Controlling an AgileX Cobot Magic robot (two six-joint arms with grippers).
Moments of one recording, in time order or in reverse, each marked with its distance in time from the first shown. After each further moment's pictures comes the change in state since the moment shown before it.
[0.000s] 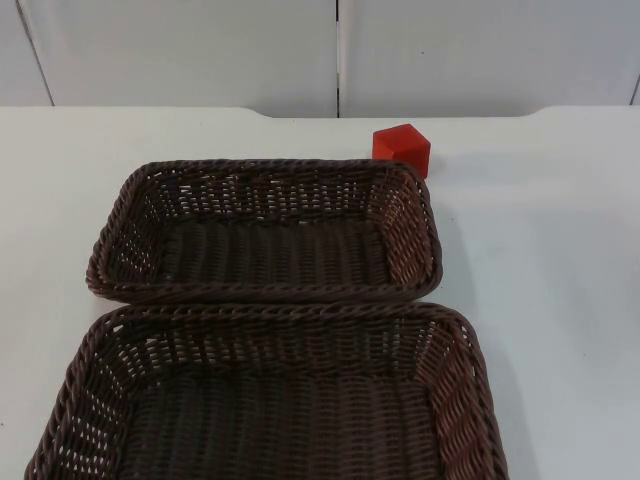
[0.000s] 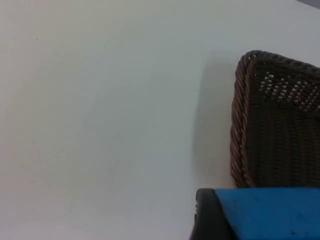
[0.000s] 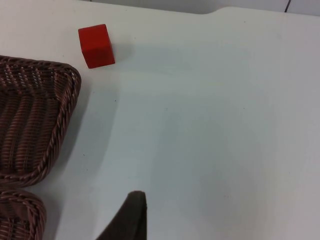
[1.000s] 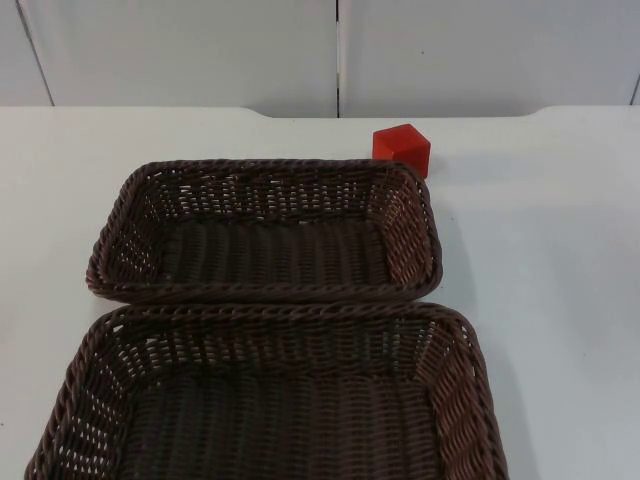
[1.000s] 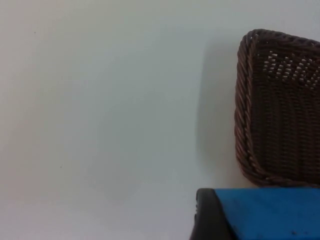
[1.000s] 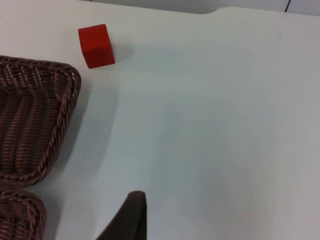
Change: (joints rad) right arm 0.000 0.000 0.000 0.000 0.000 0.000; left arm 0.000 0.000 0.000 -0.022 0.033 0.096
